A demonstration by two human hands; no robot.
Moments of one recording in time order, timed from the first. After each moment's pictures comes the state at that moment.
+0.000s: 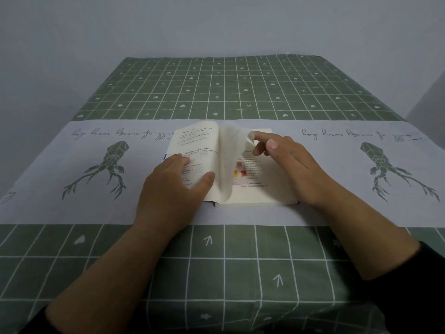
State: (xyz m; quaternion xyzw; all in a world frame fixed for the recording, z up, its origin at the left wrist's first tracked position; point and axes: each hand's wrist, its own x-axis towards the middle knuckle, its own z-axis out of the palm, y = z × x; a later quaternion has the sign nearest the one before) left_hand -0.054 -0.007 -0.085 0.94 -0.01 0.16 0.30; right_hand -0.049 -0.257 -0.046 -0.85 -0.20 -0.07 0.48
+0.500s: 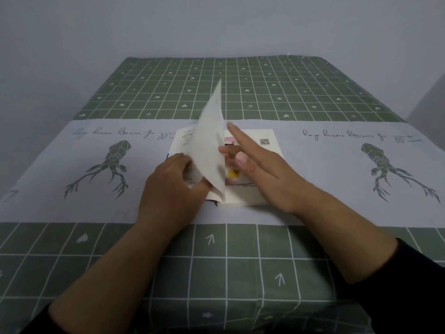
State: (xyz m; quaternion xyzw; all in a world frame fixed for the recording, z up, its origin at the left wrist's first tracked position) left_hand -0.057 -0.005 -0.079 0.93 -0.02 0.15 0.35; right_hand -0.048 -0.223 -0.053 -0.82 -0.24 0.05 0.52
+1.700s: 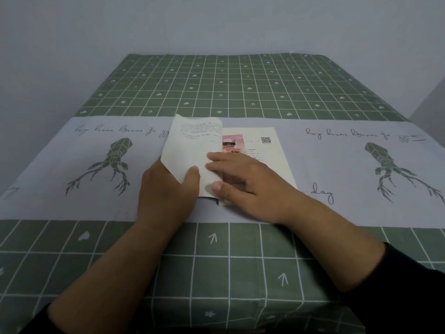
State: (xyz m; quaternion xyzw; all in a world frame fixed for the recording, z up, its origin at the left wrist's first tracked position) left_hand -0.056 -0.002 -0.086 0.87 0.01 0.25 0.43; right_hand -0.051 -0.200 -0.063 -0.90 -0.30 -0.01 0.33
